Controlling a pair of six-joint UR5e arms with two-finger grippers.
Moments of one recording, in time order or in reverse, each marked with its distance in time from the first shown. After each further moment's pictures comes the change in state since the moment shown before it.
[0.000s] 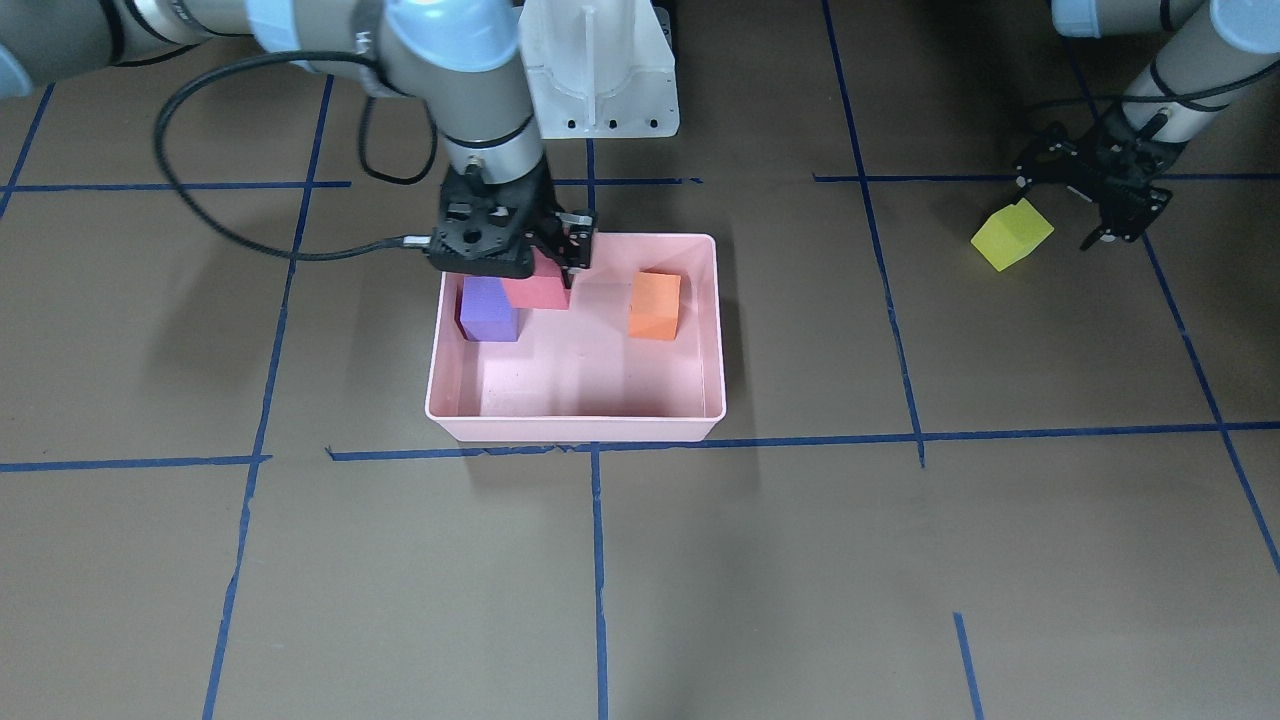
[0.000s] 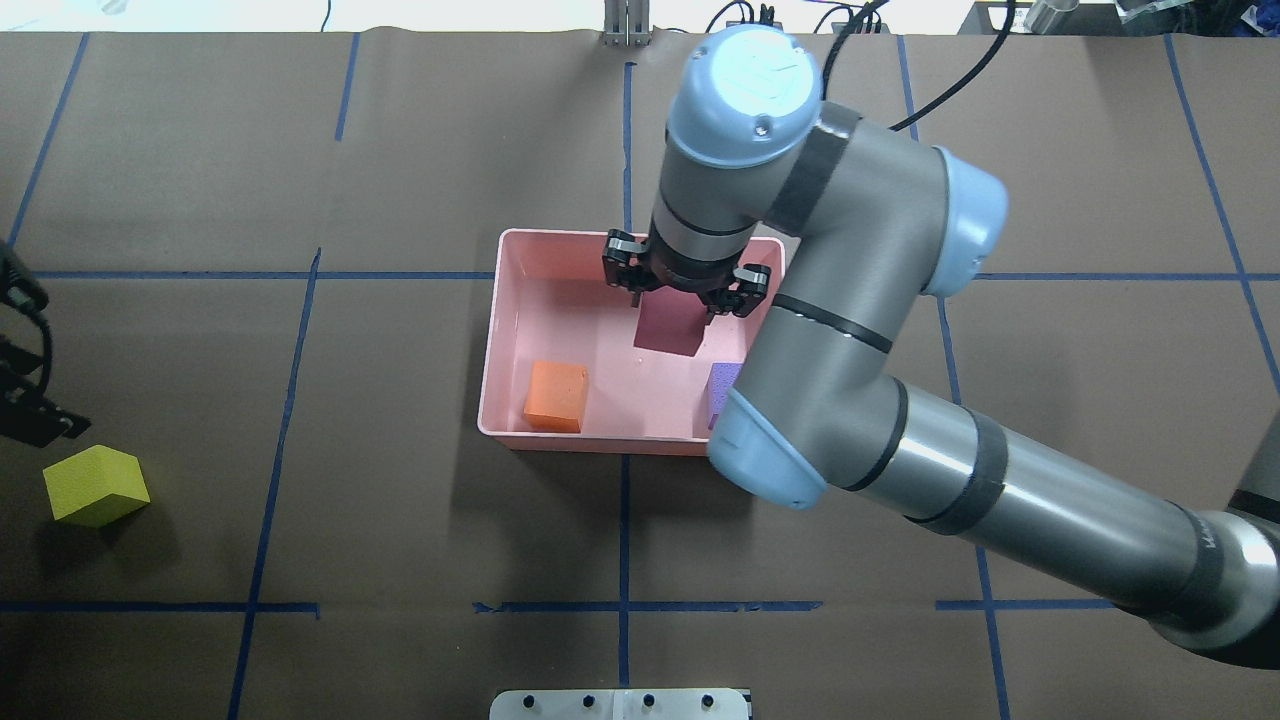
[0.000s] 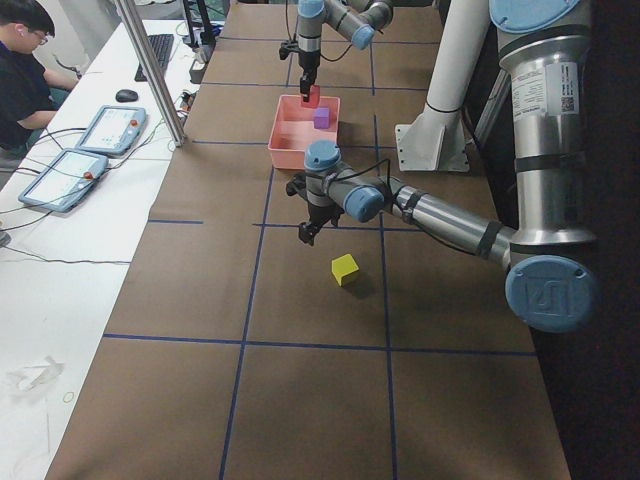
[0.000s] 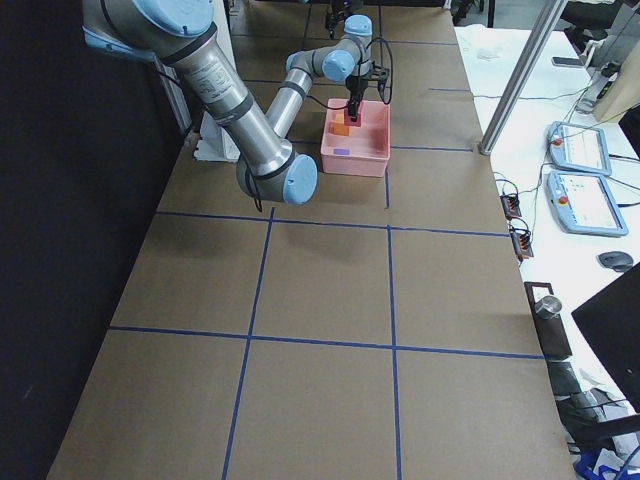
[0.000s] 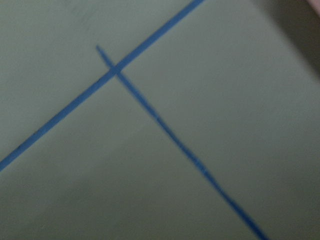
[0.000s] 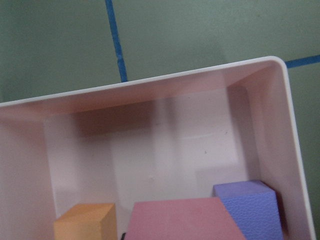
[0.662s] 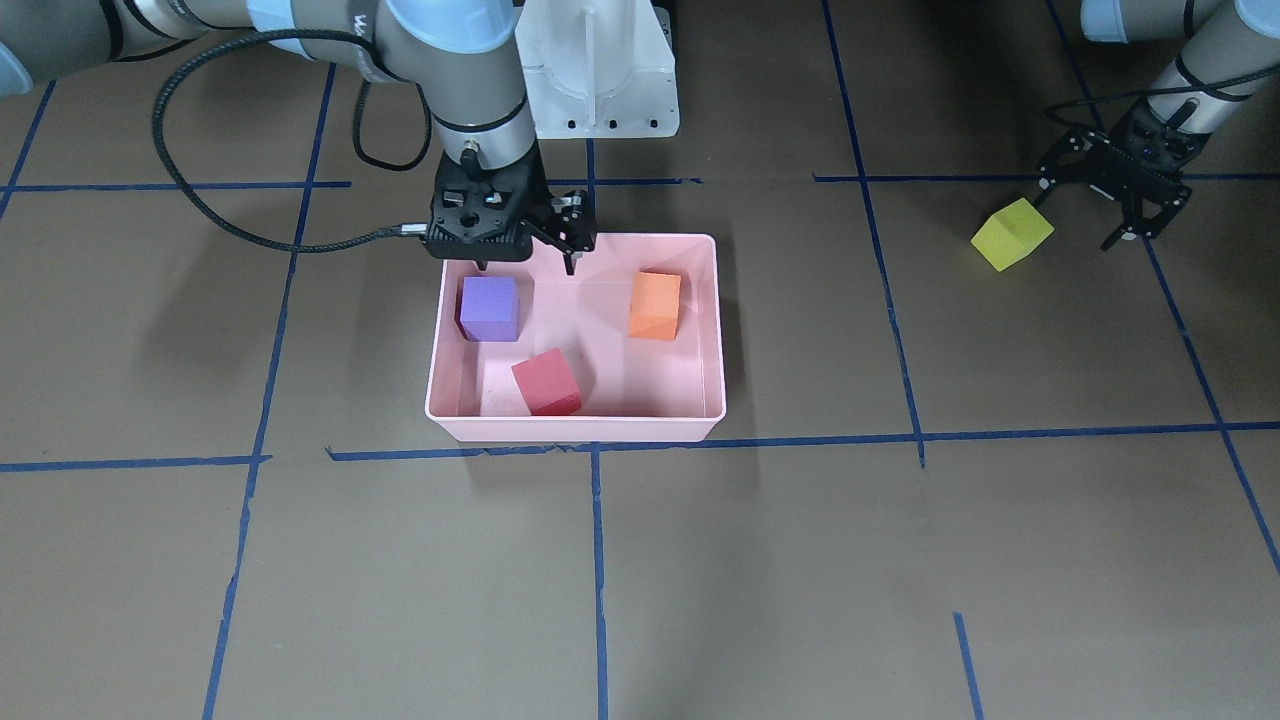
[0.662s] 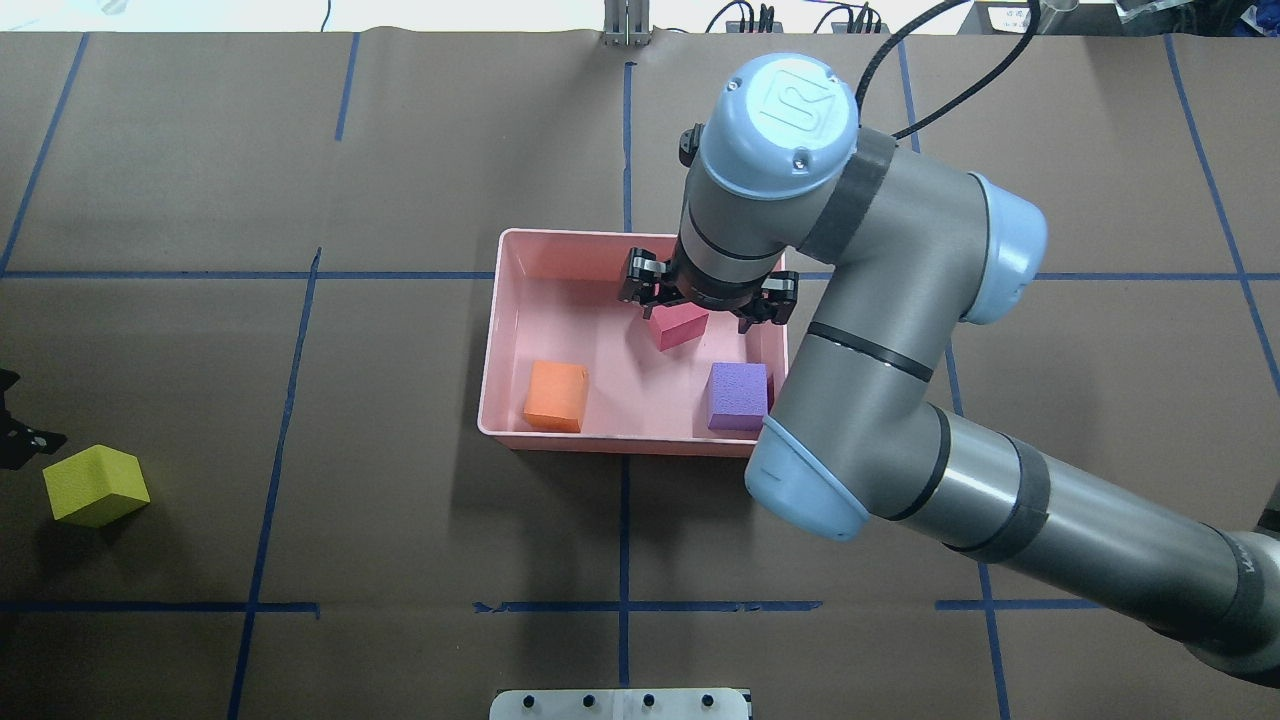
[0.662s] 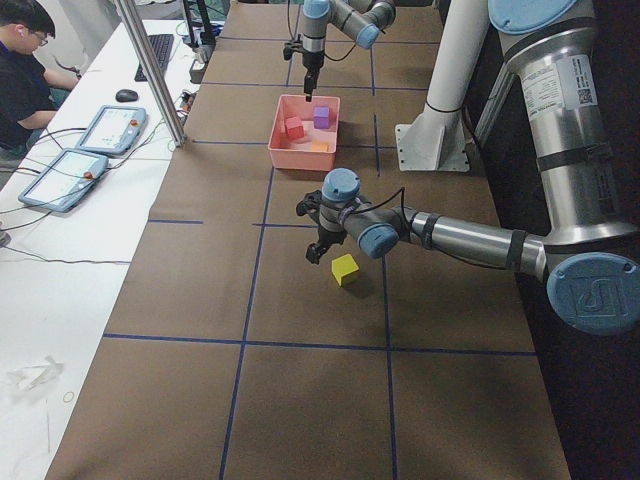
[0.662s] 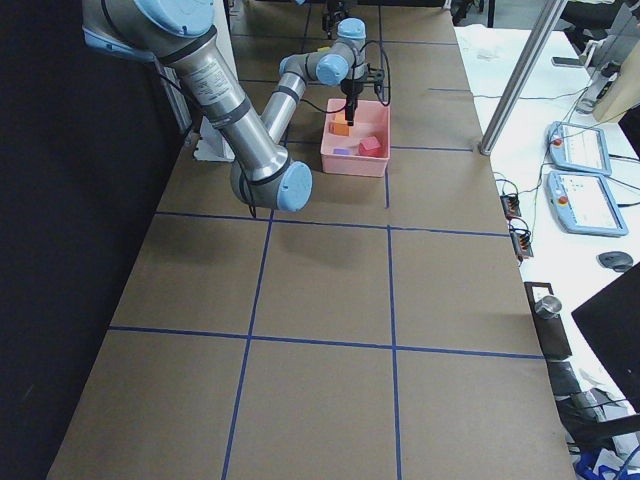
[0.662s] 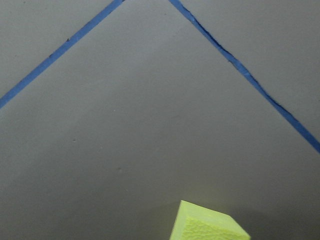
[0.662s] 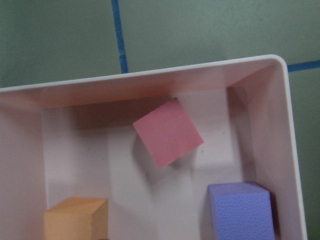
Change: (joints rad) left arm 0.029 0.082 0.123 -0.344 0.060 -0.070; right arm -0.004 -0.086 0.098 -0.003 -0.013 -0.117
